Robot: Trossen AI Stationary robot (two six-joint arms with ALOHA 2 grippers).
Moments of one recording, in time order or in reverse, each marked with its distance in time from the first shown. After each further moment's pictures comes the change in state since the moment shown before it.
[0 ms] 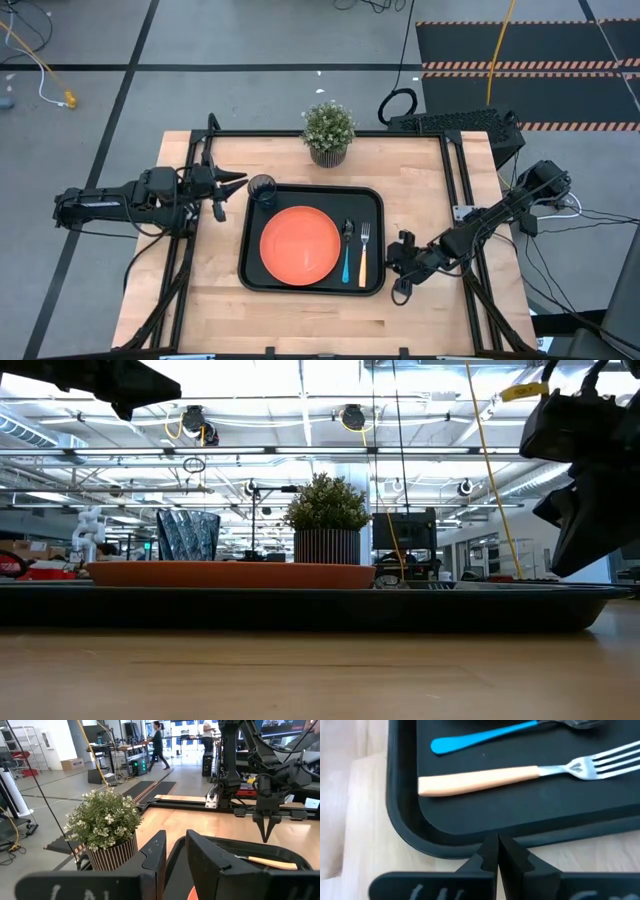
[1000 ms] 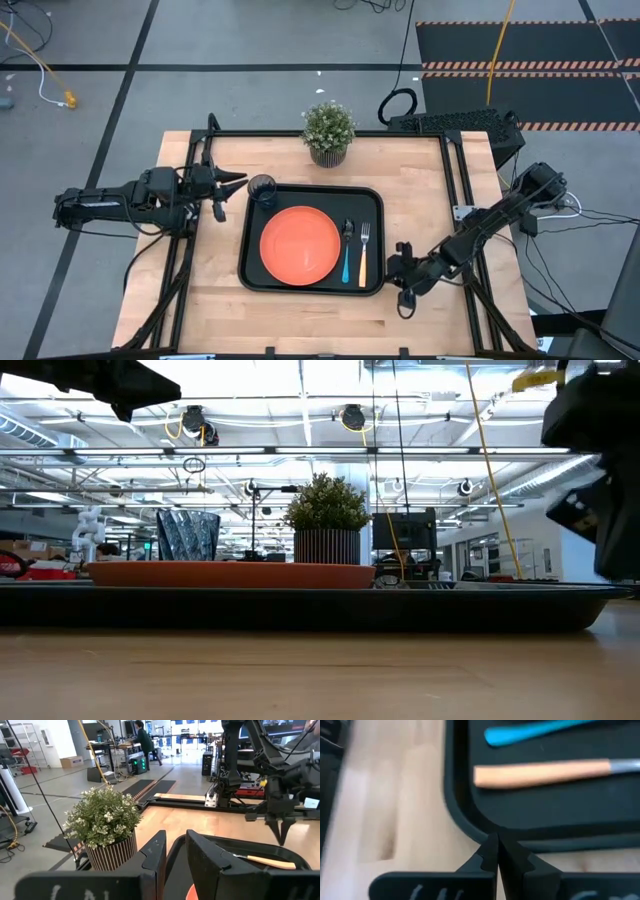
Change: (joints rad) left arm 0.000 0.000 0.000 -0.008 0.000 -0.012; right arm 0.079 0.068 0.025 0.103 -0.055 0.013
